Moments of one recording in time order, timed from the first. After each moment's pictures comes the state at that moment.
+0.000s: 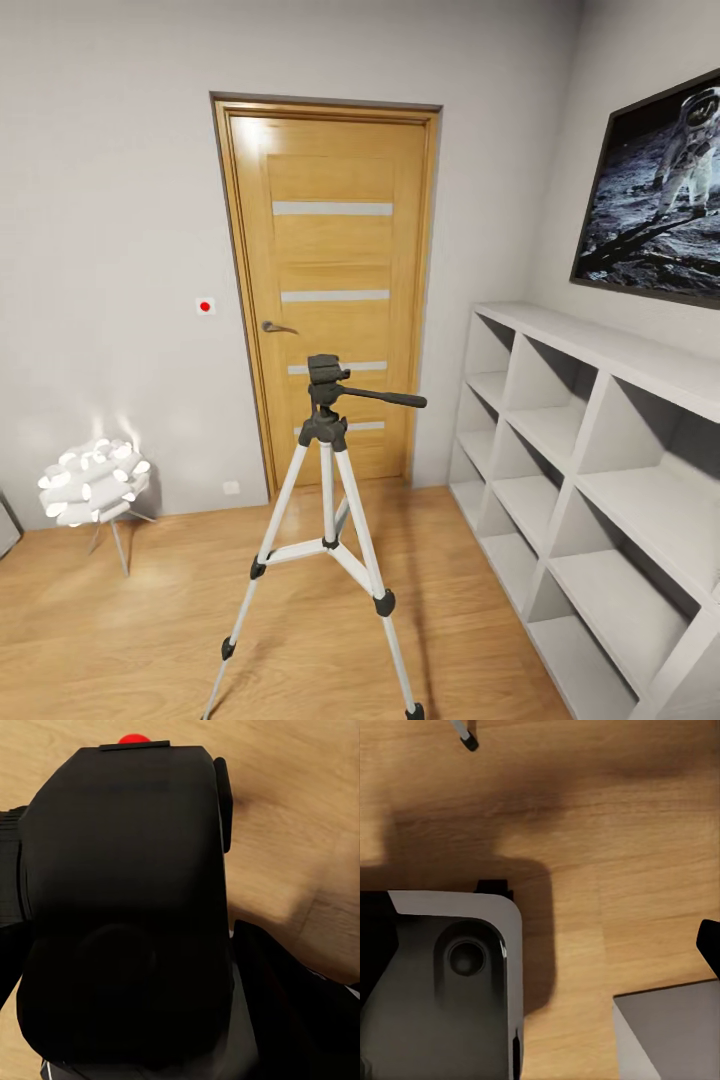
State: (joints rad) left arm -0.25 -0.02 -0.46 0.00 0.90 -0.04 0.11; right arm -0.18 -0.14 -0.24 0.03 0.24 -0.13 0.07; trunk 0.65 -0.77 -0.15
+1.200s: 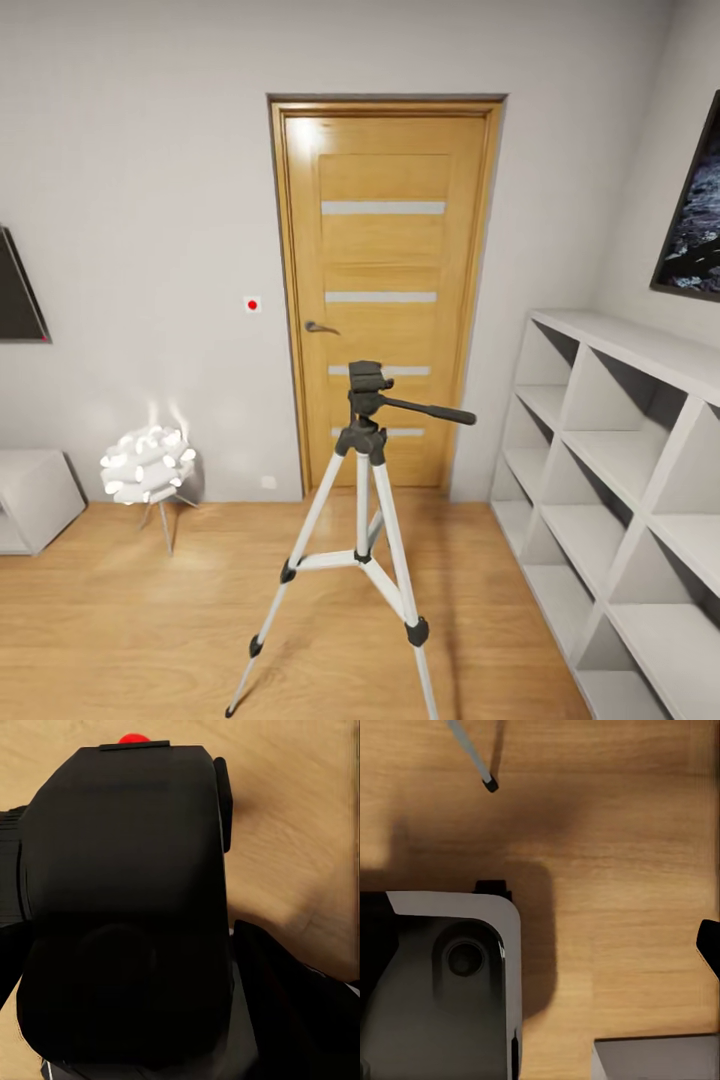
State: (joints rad) left arm -0.25 -0.02 -0.46 0.00 0.90 -0.04 0.11; right arm -0.18 -0.14 -0.24 0.03 0.24 -0.13 0.06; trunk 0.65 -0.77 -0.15
